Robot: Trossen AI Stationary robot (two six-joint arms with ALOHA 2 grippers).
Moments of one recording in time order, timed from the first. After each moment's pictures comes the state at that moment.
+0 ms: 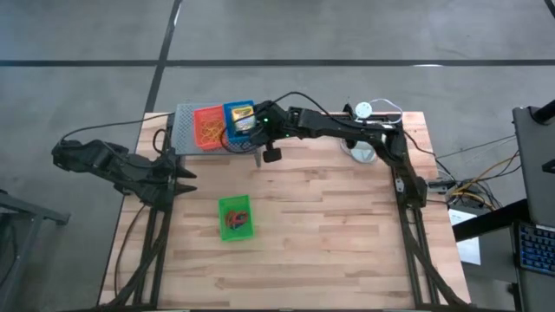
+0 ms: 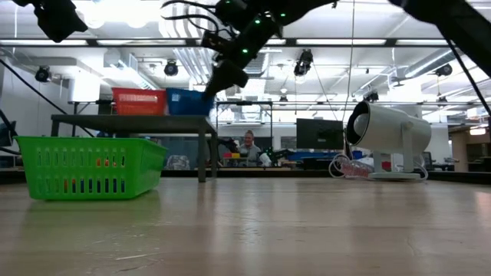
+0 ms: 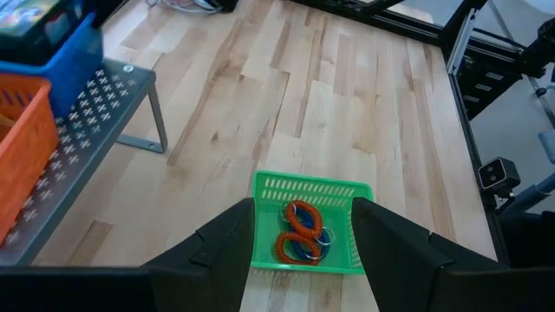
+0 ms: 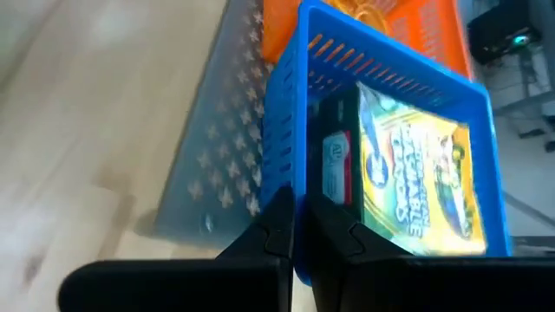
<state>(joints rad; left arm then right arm) -0.32 0.52 0.88 -1.00 -0.30 -0.48 -0.28 2.14 1.99 -0.59 0.04 -0.68</state>
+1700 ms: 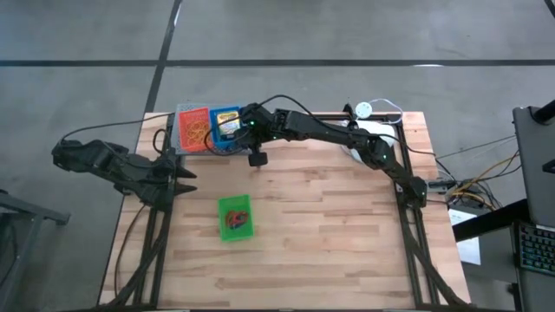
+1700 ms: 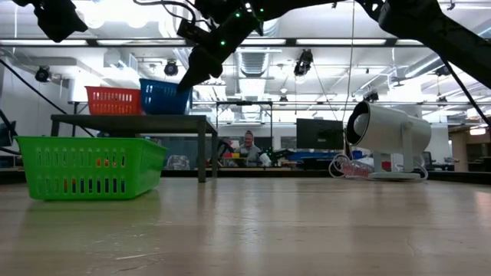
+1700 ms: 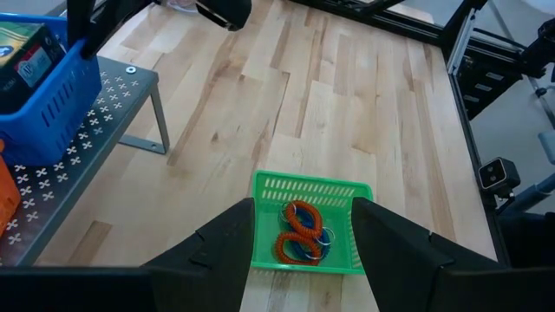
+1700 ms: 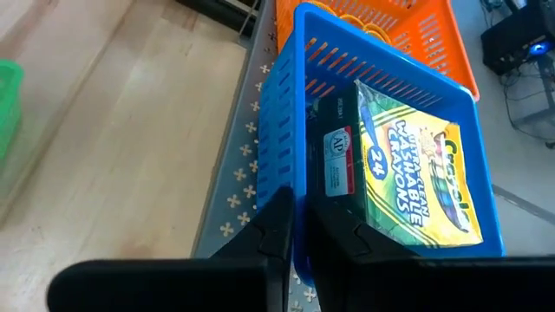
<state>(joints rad) -0.32 0.52 0.88 -1.00 -0.30 -0.48 -0.24 2.34 2.35 -0.72 0.00 -0.58</state>
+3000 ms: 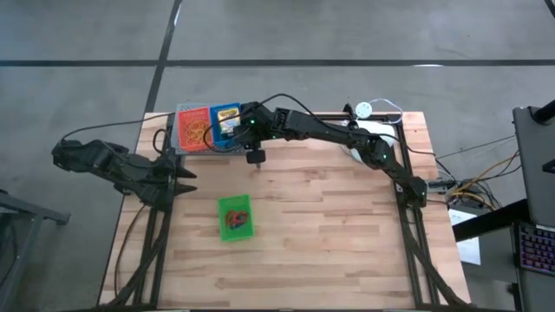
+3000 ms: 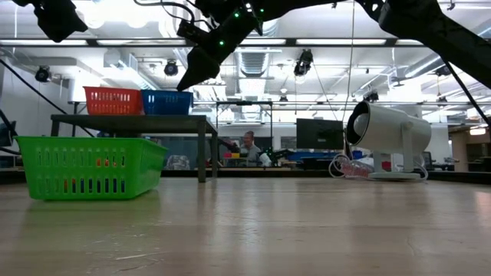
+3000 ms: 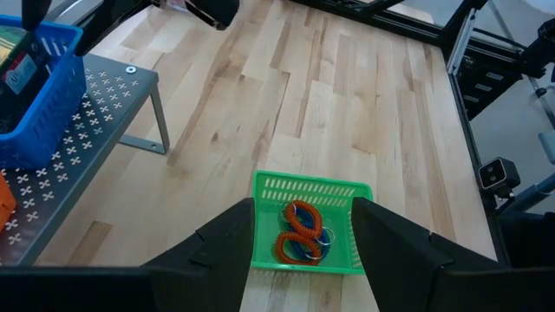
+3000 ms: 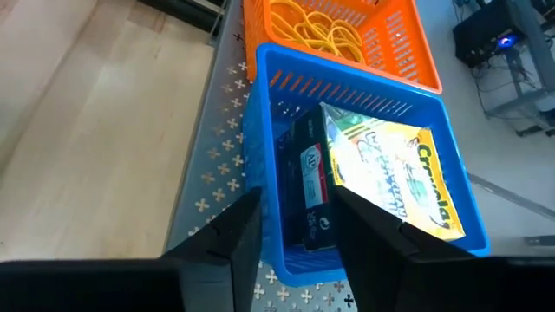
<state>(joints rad) -0.32 0.52 0.88 -1.00 -0.30 -0.48 -0.25 2.34 2.35 -0.69 0.06 -0.56</state>
